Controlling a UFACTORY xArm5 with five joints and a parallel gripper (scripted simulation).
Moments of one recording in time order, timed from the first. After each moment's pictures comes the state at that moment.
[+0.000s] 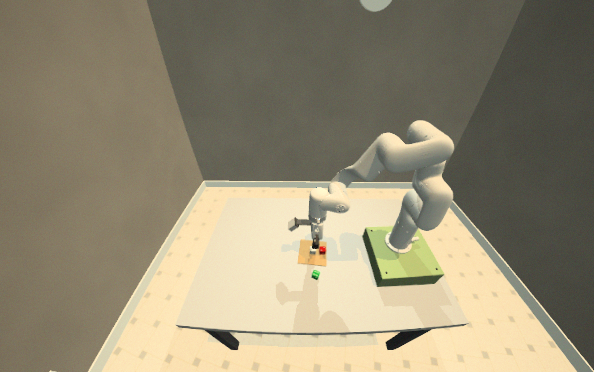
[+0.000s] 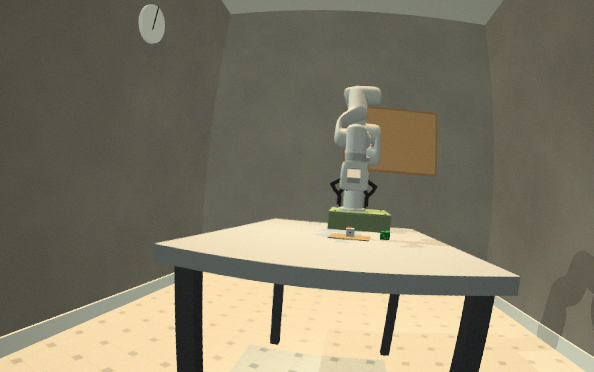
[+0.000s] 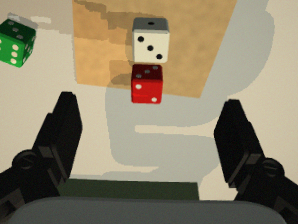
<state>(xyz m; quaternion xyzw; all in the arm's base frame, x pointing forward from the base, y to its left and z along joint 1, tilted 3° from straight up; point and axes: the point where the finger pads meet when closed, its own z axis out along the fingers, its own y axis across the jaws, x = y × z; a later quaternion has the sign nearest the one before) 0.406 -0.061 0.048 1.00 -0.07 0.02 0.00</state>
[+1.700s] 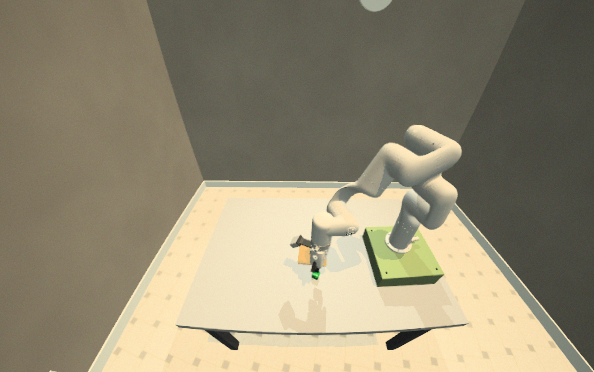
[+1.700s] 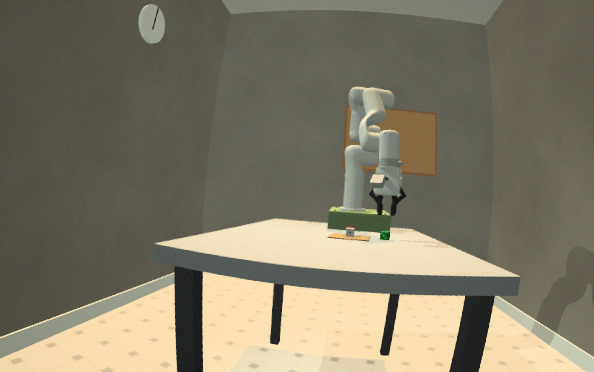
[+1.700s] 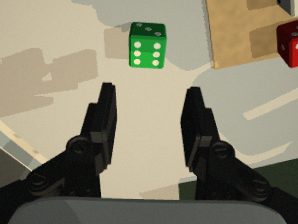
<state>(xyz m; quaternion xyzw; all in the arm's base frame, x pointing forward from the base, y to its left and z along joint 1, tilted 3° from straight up) 0.418 0.065 0.039 0.96 -0.28 0.02 -0.01</state>
